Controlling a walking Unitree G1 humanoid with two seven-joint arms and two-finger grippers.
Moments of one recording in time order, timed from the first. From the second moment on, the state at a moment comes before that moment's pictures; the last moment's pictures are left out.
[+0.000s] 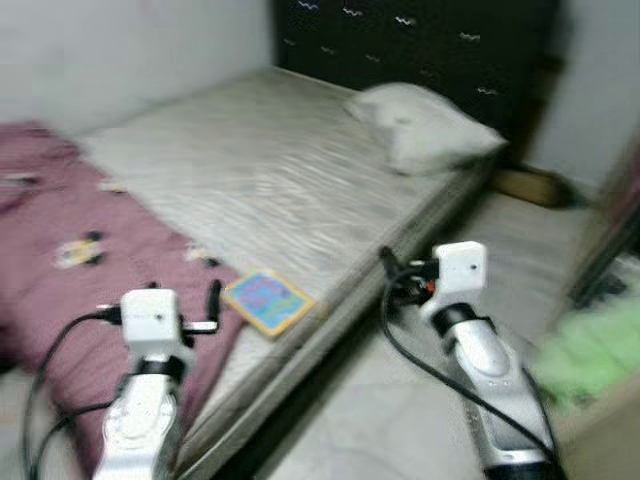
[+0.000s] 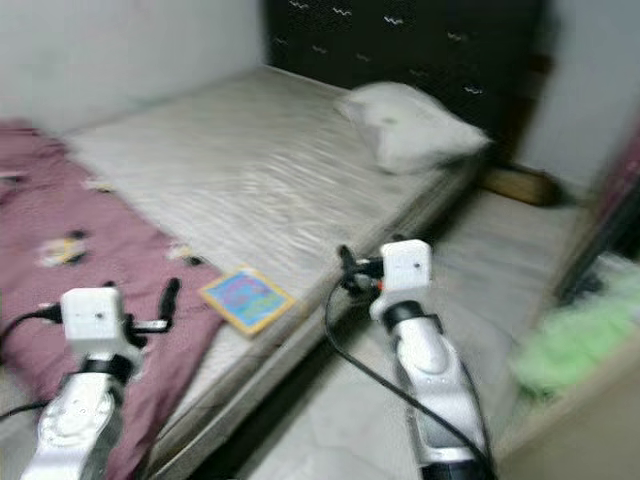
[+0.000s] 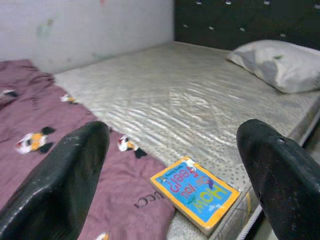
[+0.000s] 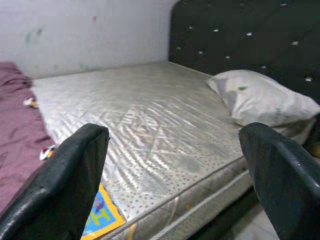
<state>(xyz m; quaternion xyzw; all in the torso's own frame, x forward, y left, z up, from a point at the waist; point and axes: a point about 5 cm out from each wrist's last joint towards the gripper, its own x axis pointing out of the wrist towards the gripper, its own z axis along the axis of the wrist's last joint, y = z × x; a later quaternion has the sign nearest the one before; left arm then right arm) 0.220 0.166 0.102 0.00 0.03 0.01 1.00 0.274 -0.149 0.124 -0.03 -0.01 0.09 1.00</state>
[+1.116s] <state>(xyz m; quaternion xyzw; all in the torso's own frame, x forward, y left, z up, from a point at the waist) 0.224 0.167 0.104 0.01 0.03 0.00 1.00 0.275 -0.142 0.121 -0.02 0.00 0.09 1.00</state>
